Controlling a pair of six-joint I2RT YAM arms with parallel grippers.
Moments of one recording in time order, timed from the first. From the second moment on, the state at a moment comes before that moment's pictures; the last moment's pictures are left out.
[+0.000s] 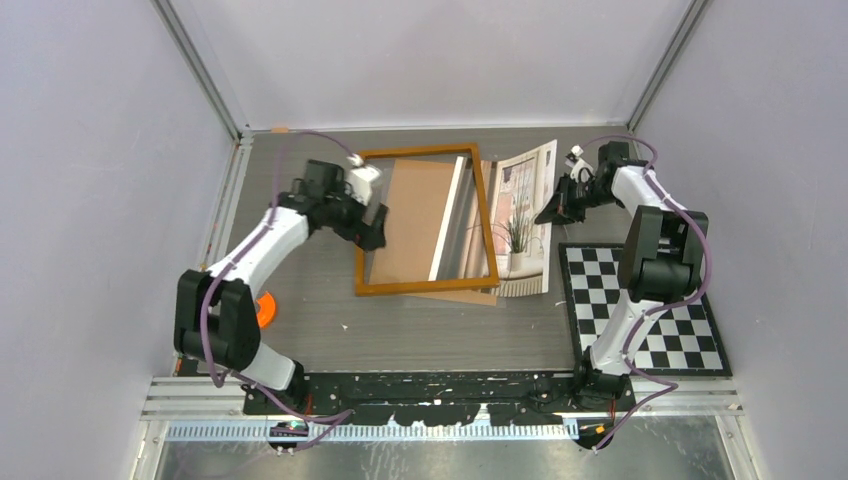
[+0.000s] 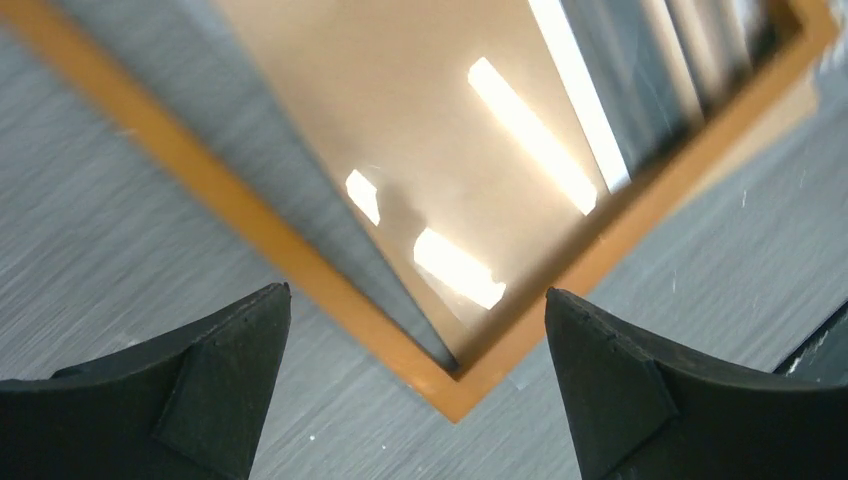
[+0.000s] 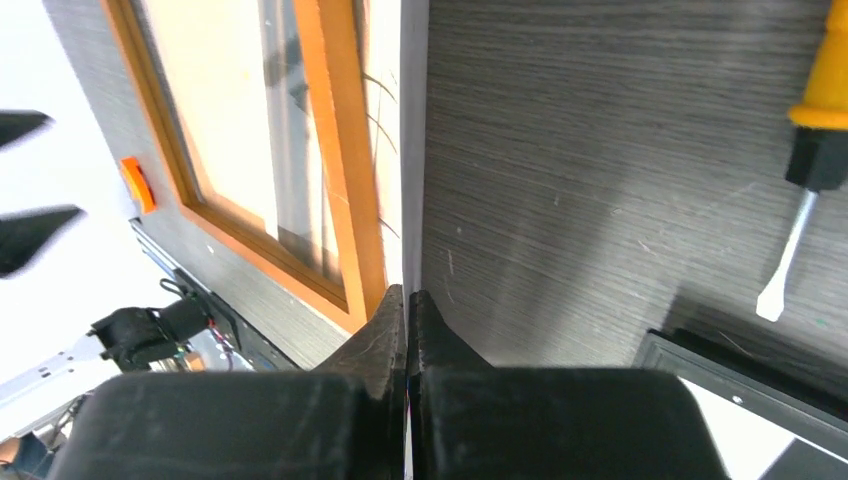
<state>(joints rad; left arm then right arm) -0.33 1.52 1.13 -0.55 0.42 0.27 -0.16 1.90 1.41 -0.80 -0.74 0.06</state>
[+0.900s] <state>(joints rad) -0.05 1.95 1.28 -0.28 0.53 -0.11 -0.18 1.70 1.69 -1.06 -0.49 -0.17</state>
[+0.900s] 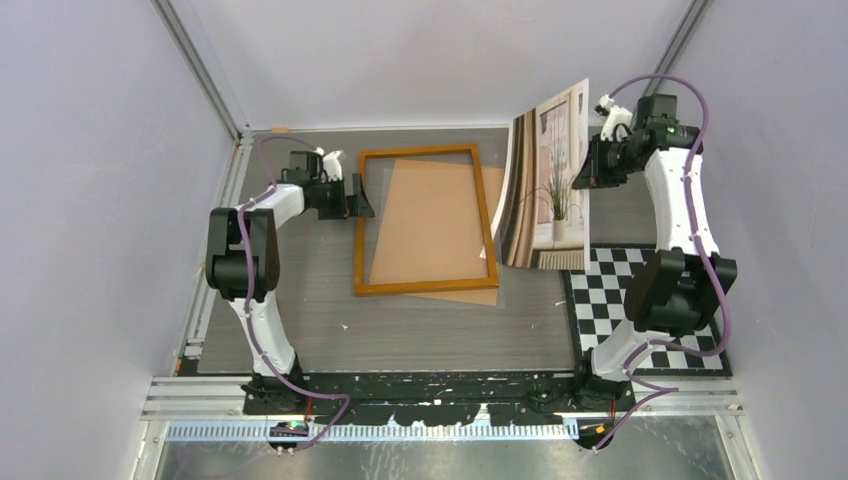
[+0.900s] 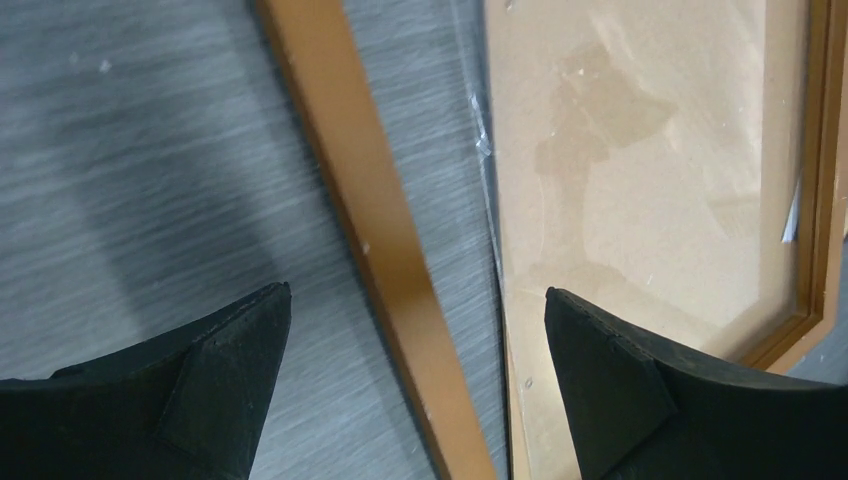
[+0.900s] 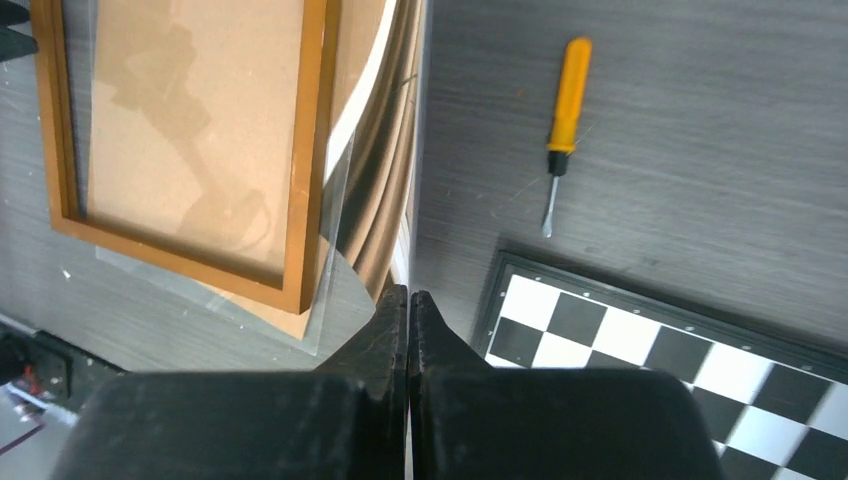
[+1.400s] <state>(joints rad) -0.18 2.00 1.34 -0.28 0.54 -0.04 -0.19 1.58 1.94 -1.10 -0.49 -0.19</state>
